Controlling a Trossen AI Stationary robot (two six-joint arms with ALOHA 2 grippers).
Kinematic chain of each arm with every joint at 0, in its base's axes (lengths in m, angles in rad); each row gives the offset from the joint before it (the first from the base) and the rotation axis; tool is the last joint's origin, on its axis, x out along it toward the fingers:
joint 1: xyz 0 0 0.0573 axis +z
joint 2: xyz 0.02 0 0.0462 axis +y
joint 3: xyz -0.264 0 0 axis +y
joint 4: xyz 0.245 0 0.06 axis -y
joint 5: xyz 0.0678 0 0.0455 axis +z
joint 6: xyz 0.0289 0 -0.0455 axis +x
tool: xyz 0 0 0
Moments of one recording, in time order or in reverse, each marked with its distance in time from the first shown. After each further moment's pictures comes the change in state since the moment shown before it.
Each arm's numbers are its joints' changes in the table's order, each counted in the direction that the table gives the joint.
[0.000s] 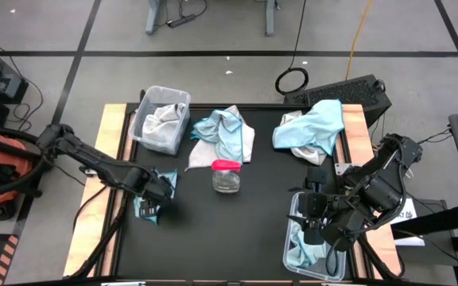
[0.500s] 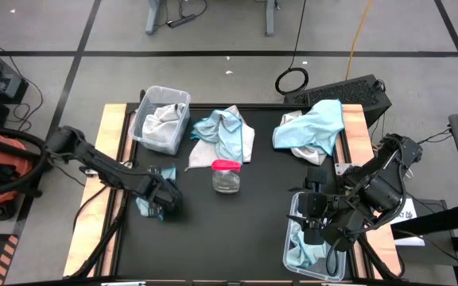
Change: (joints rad) left arm -0.005 0.143 0.146 0.227 0.161 0.001; right arm 0.000 0.000 0.000 0.001 0.000 0.000
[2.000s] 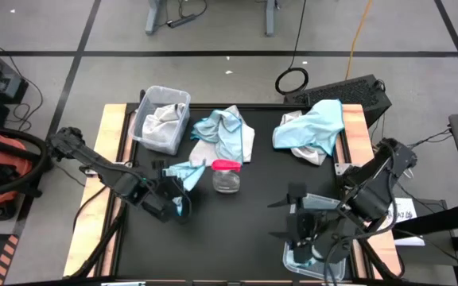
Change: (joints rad) left arm -0.137 0.044 -0.688 -0.385 0.343 0.028; right arm -0.009 0.072 0.000 0.352 -0.026 -0.343
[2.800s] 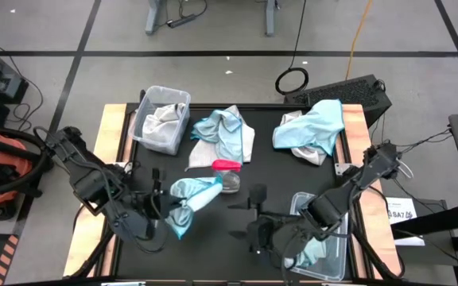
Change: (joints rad) left arm -0.192 -0.001 -0.272 0.230 0.185 0.302; right arm -0.142 0.165 0.000 0.495 -0.026 -0.453
